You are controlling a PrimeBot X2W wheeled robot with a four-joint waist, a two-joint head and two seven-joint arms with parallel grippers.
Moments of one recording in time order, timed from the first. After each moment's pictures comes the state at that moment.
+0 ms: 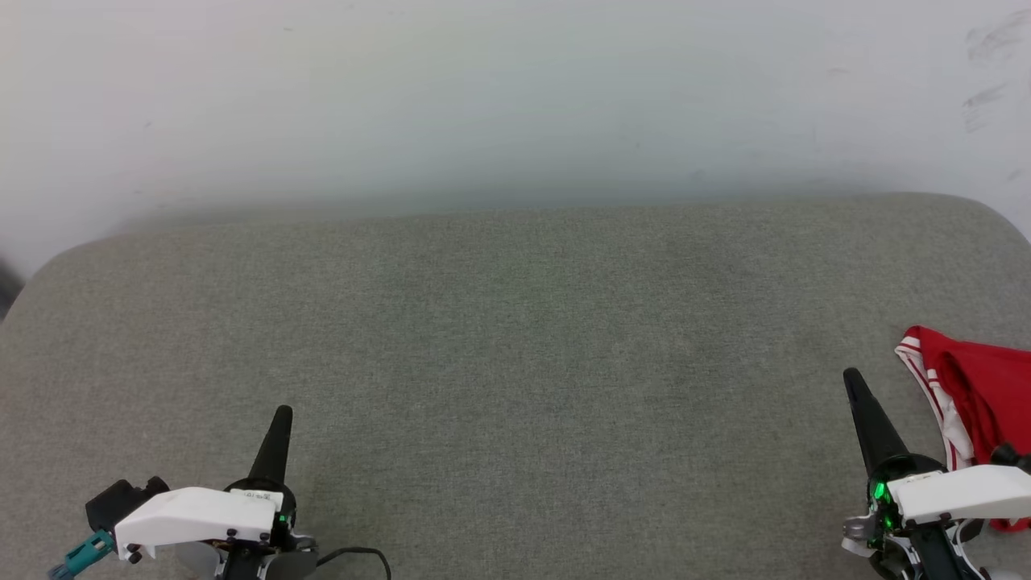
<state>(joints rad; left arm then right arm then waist) -0.07 0.10 0.04 0.24 -1.36 -0.07 0.04 -0.06 -0.07 -0.07 0.18 1.31 0.13 0.08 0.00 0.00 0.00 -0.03</state>
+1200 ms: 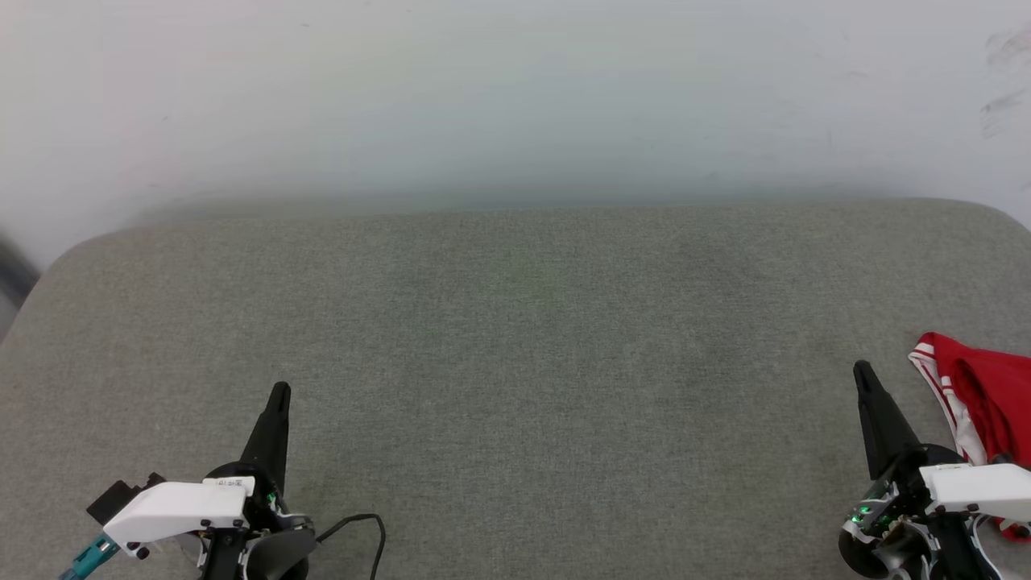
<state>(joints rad) -0.10 0.05 0.11 0.24 -1.58 -0.12 0.10 -0.10 -0.06 -0.10 0.24 1.59 0.13 0.10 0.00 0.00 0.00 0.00</state>
